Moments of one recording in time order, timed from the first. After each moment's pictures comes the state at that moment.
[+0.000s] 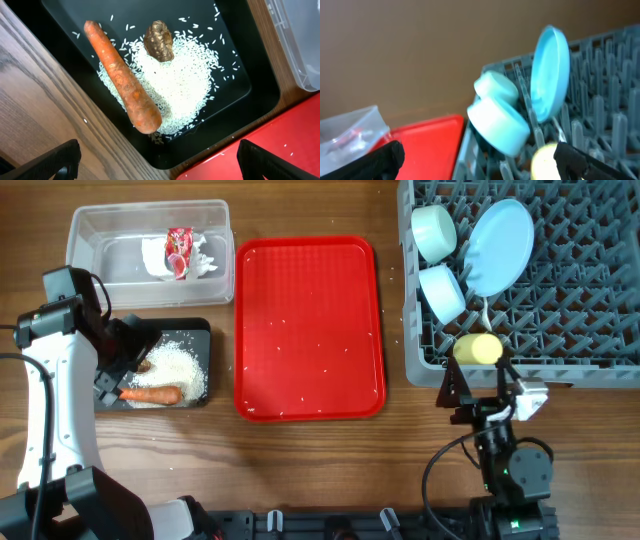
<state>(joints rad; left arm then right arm) 0.33 1.51 1.24 -1.14 0.00 -0.69 0.12 0.10 0.01 0.10 0.02 0.31</state>
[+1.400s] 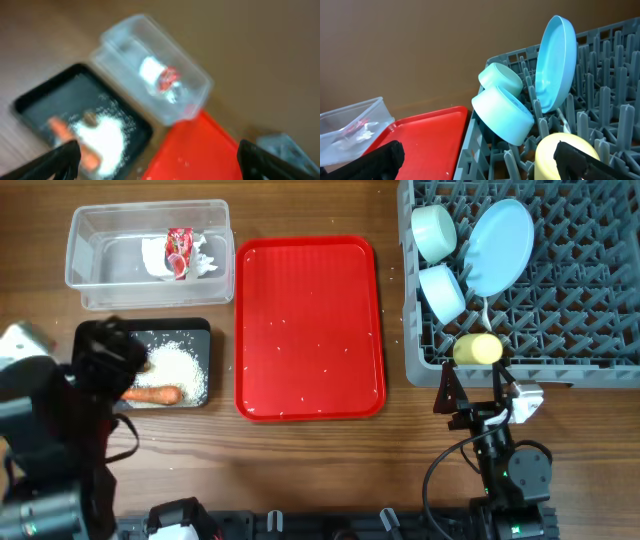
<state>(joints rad) 0.22 0.79 1.20 -0.95 -0.06 -0.63 0.12 0.02 0.01 0.00 -0.01 0.31</state>
